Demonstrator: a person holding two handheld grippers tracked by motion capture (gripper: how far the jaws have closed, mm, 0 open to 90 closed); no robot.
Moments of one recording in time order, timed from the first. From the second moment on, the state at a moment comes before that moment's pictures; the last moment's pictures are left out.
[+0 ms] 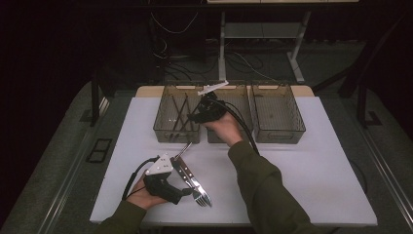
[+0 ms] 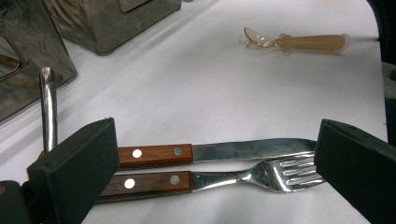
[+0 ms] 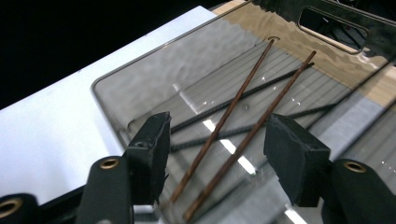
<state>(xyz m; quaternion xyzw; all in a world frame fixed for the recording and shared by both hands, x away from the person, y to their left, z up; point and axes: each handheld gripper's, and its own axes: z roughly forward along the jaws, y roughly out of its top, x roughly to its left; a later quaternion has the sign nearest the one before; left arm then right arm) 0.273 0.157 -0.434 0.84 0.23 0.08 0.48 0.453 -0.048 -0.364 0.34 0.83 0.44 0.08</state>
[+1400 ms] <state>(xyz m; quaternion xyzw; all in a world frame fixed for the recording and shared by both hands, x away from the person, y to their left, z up) 0.273 0.158 -0.434 0.84 0.25 0.09 0.47 0.304 -0.247 -0.409 0.35 0.80 0.46 0.15</state>
